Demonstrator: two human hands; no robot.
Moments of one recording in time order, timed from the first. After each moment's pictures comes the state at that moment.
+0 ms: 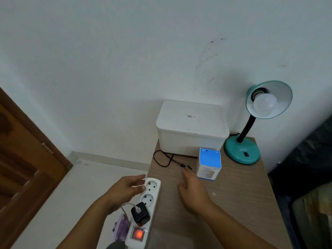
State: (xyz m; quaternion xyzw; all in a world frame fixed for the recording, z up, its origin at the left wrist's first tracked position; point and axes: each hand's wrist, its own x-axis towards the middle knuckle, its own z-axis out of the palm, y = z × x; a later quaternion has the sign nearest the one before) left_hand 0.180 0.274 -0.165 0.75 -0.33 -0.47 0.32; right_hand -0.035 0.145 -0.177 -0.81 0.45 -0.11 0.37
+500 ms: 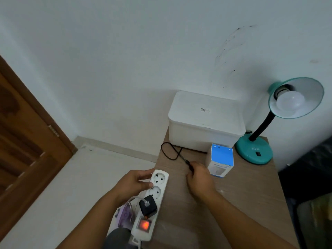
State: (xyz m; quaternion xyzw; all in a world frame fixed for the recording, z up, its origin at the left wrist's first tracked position) left_hand 0.181 0.279 -0.181 0.72 -0.34 -0.47 0.37; right_hand -0.009 0.122 -0.199 -0.80 0.51 -0.09 0.31
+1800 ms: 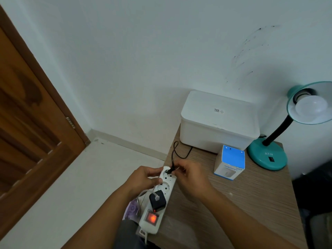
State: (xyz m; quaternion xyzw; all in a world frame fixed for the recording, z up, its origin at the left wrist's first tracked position) left_hand 0.174 0.286 -0.188 0.72 -0.34 -0.45 0.40; right_hand 0.015 0.159 -0.155 -0.86 0.29 -0.10 0.40
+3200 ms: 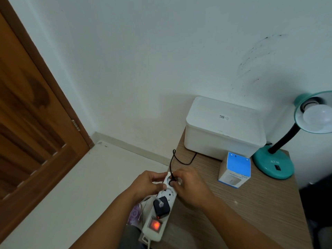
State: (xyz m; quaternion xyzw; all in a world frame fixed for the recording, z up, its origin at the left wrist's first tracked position) left_hand 0.176 0.282 -0.192 0.73 -0.32 -0.46 0.40; right_hand 0.025 0.160 -0.167 -0.93 0.22 -0.08 0.28
